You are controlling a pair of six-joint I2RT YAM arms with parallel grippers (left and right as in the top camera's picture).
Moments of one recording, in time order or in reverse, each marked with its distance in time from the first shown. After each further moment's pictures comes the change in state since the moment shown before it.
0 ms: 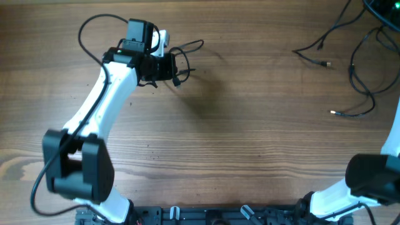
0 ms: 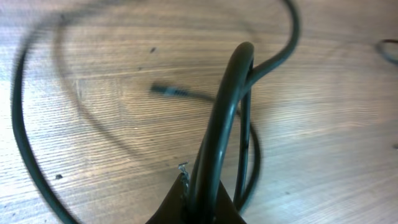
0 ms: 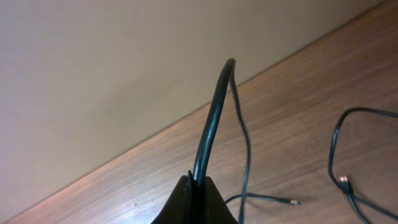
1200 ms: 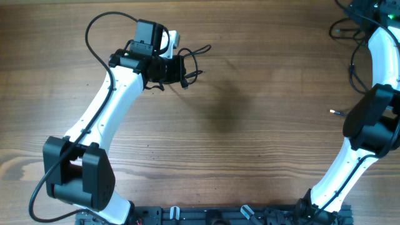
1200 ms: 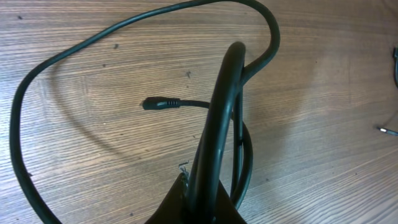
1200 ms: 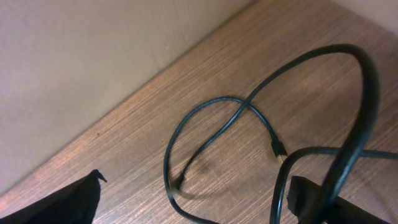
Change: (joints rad) left arm -0.069 -0.035 0.000 -0.011 0.000 -0.004; right arm -0.005 0.441 -0.004 0.322 0.404 -0.017
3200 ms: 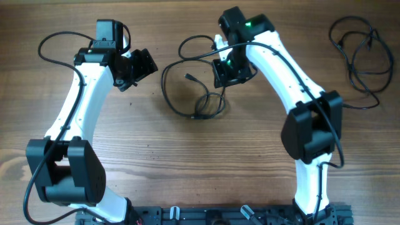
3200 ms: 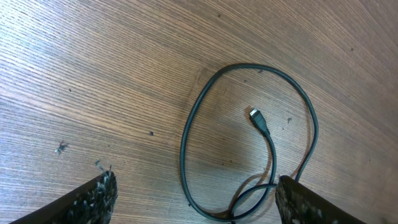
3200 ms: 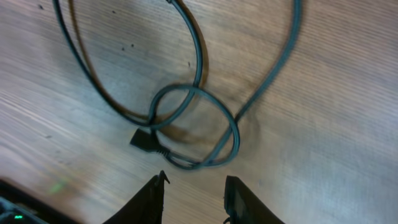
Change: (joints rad) left arm 0.230 0.006 0.000 -0.109 -0.113 -0.281; right arm 0.745 -0.035 0.006 -0.821 -0.440 -0.237
